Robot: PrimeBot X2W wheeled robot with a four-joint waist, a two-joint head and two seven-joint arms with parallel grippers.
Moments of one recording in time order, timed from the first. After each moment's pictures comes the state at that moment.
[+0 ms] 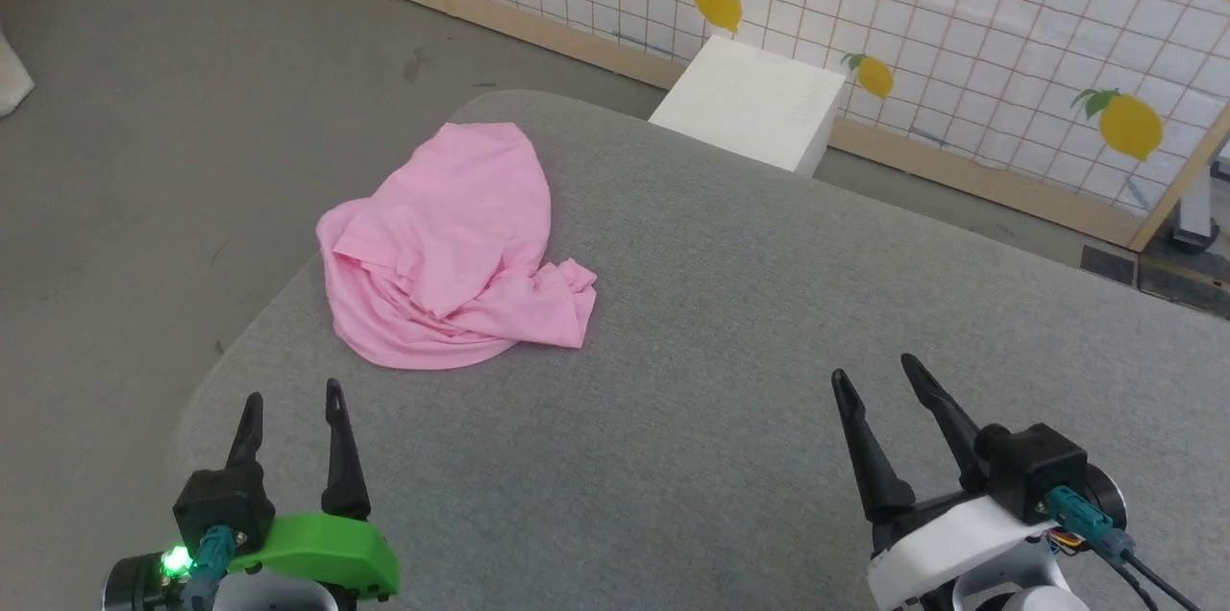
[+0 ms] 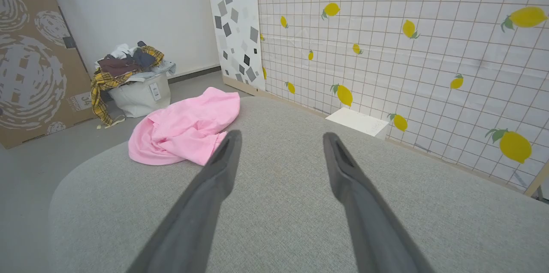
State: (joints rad) left arm 0.06 0.16 -0.08 0.00 -0.22 0.20 -0.16; right arm 0.02 -0.05 0.14 0.06 0.14 0.13 -0.12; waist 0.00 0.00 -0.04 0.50
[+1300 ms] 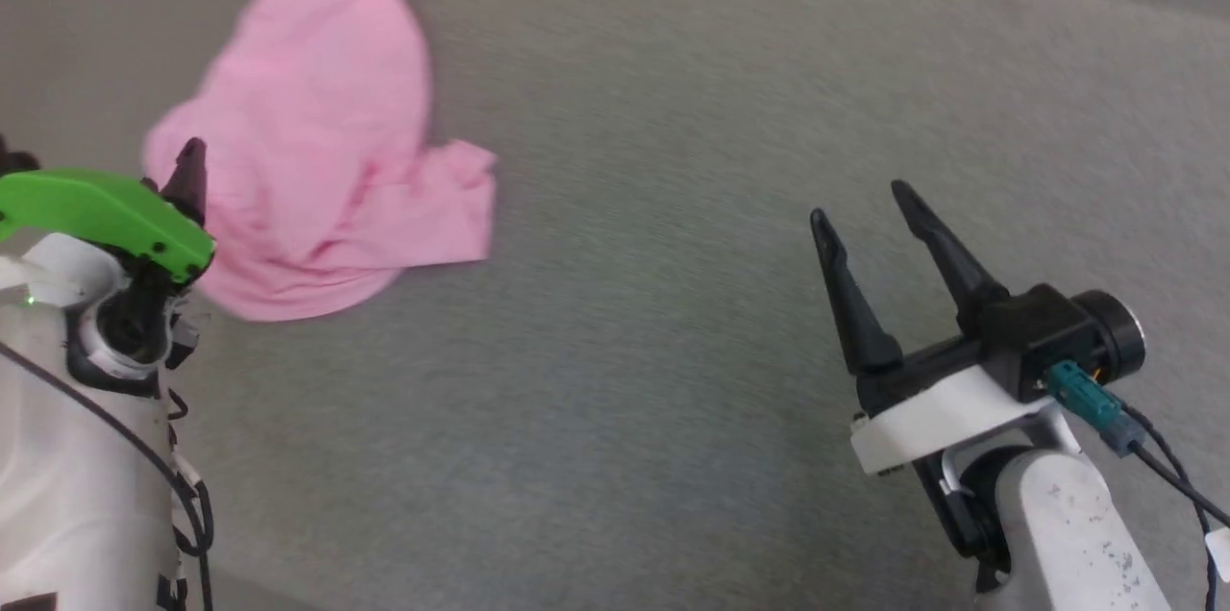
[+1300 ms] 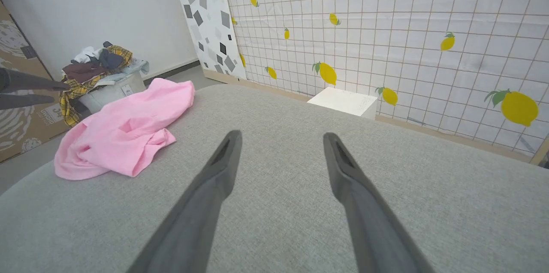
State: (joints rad) left arm -0.60 0.31 0.11 0.45 -0.74 0.10 0.34; right arm -0.20 -0.05 0.18 -0.05 0.04 0.13 -0.07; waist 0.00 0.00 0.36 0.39
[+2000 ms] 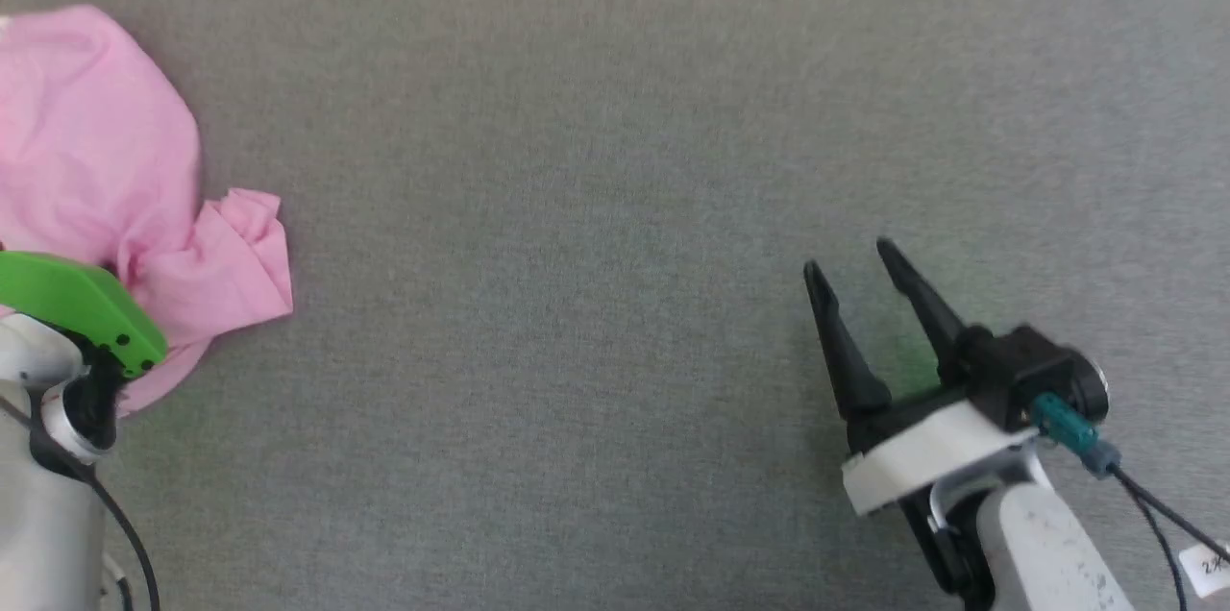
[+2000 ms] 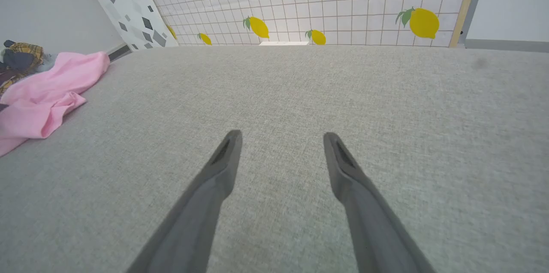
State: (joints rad) left arm -0.45 0.45 0.04 0.40 -0.62 0.18 0.42; right arm -0.18 -0.05 0.19 0.09 0.13 0.13 -0.16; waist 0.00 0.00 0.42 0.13
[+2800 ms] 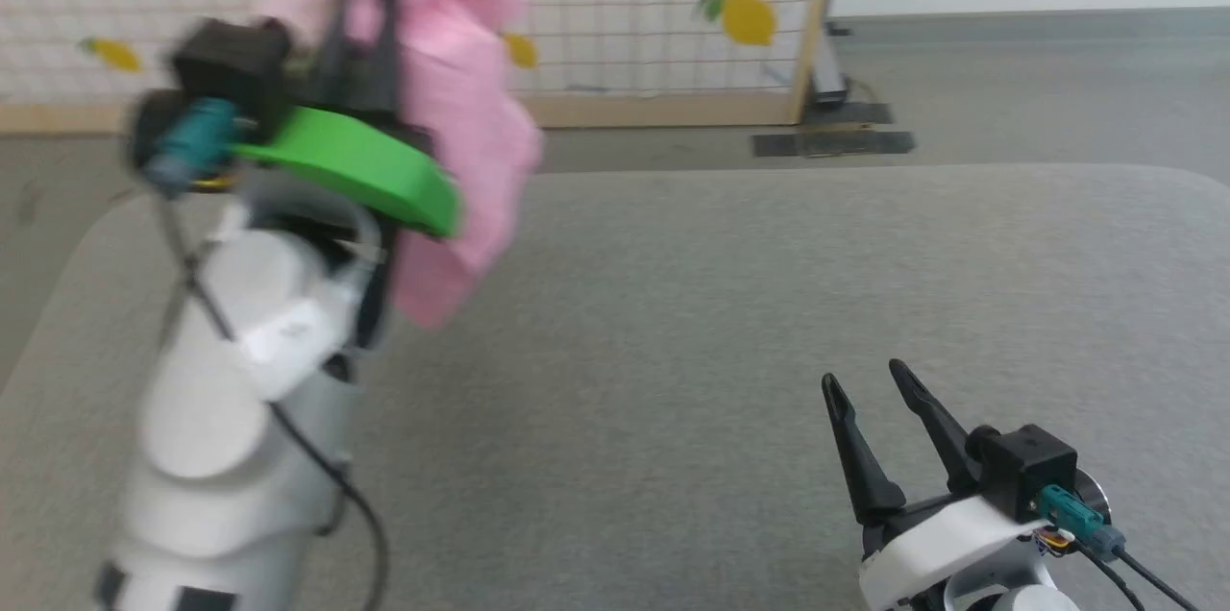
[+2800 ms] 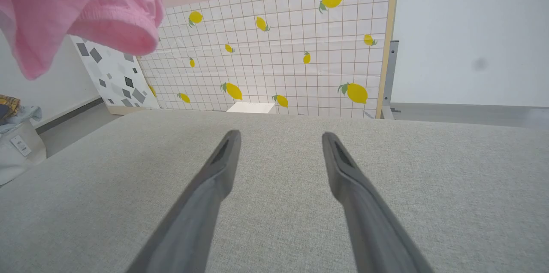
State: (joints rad) left arm -0.65 0.27 -0.31 0.10 -0.40 0.04 -0.04; right arm 0.00 -0.05 0.16 0.10 0.18 0.13 -0.14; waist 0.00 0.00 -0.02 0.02
